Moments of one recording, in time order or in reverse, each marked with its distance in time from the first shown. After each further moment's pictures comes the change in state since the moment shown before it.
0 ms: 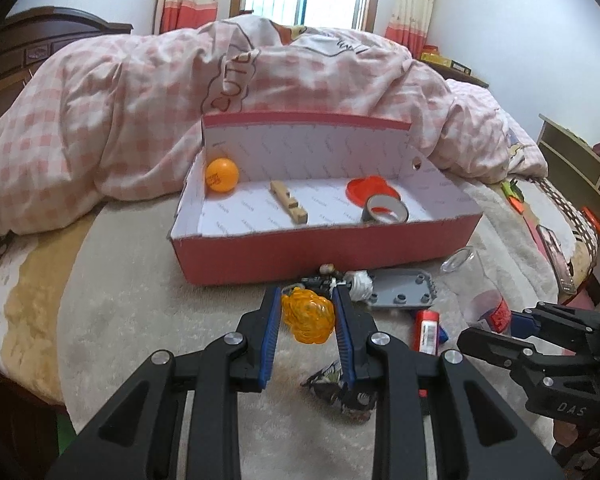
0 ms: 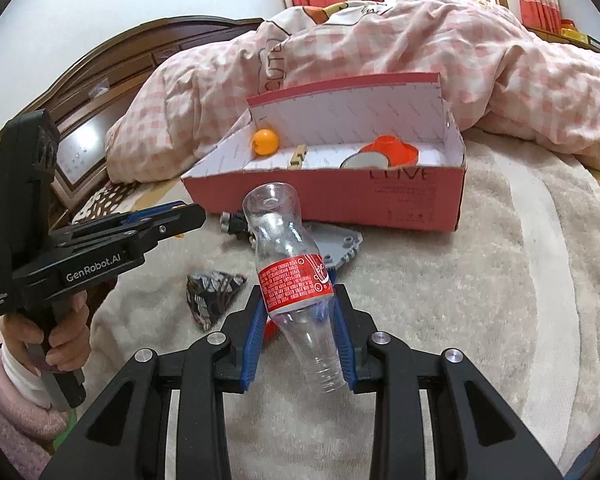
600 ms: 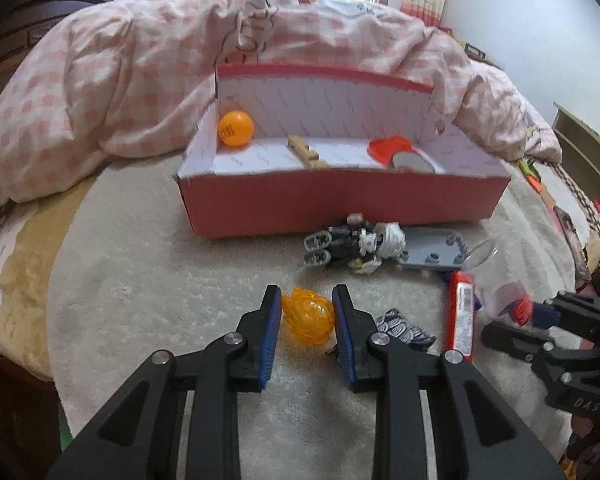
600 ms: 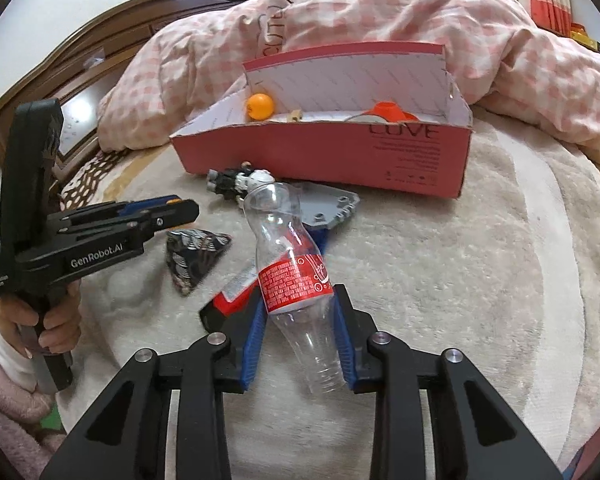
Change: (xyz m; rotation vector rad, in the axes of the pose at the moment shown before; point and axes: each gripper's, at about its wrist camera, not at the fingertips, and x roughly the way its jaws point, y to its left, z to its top) left arm 0.017 0.012 -0.025 -0.028 0.079 0.030; right arm 0.014 -0.001 -0.015 -0.043 0.092 -0.027
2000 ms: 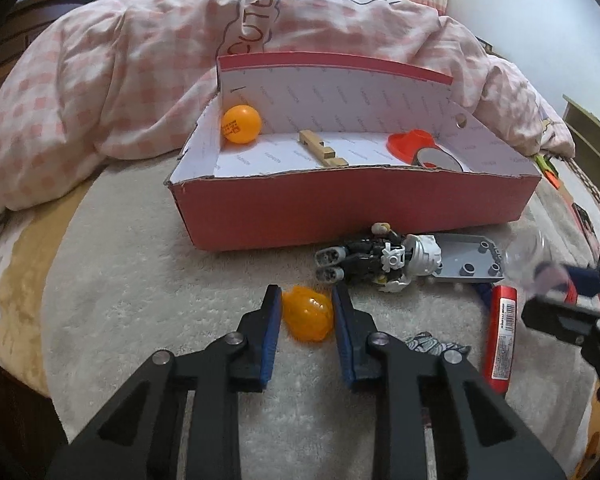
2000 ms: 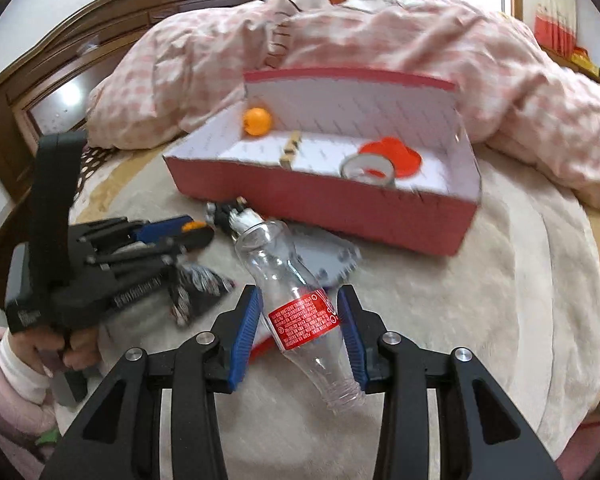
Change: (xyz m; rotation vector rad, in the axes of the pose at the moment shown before) left arm 0.028 0.008 0.009 0.013 0.032 0.037; right arm 0.001 0.011 0.034 -0.045 0.032 -0.083
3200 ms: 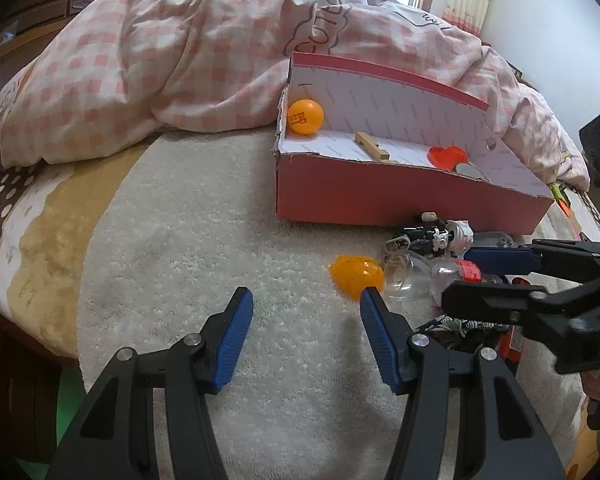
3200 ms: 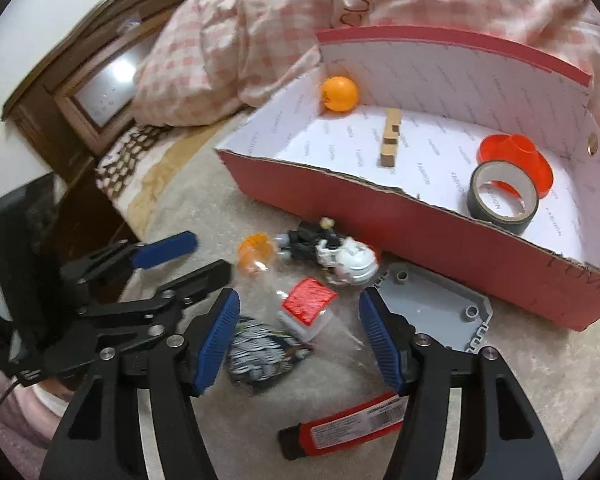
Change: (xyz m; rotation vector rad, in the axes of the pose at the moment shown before) left arm -0.024 0.035 -0.021 -0.127 -0.007 0.045; right arm 0.060 0.032 0.047 -0.061 0.152 0.257
